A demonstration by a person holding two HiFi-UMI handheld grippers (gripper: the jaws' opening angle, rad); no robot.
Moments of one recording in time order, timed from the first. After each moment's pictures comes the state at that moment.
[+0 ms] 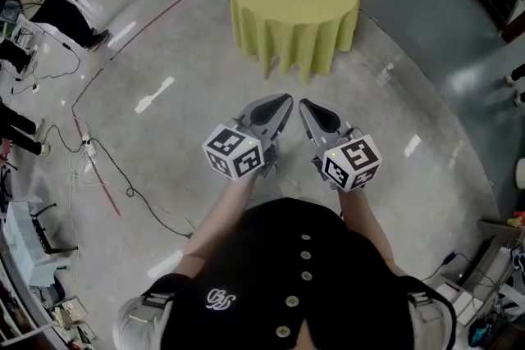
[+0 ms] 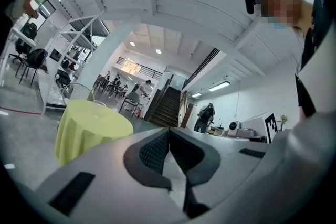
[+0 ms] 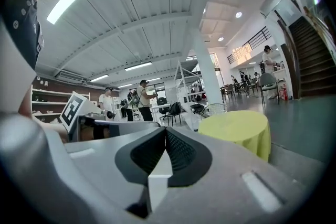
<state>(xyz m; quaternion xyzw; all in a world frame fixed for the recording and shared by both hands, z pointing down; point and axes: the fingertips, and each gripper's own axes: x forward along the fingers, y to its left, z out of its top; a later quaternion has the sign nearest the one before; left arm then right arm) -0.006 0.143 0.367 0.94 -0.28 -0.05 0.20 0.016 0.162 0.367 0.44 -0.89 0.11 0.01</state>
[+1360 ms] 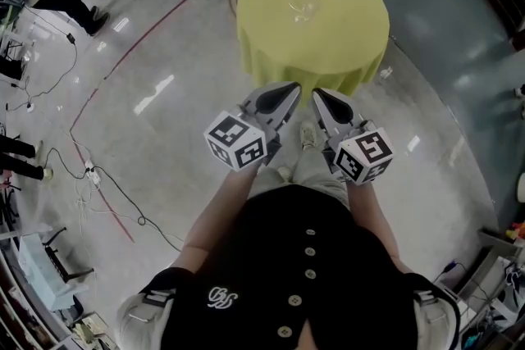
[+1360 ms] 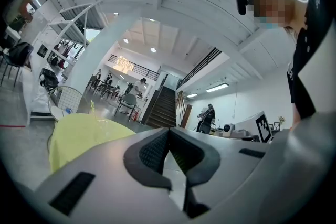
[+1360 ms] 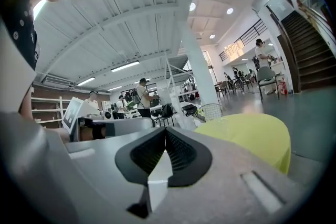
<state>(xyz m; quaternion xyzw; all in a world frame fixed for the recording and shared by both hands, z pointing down) -0.031 -0.125 0.358 0.95 -0.23 -0.05 0.19 -0.001 -0.108 0.368 0.46 -0.87 0.14 0.00</state>
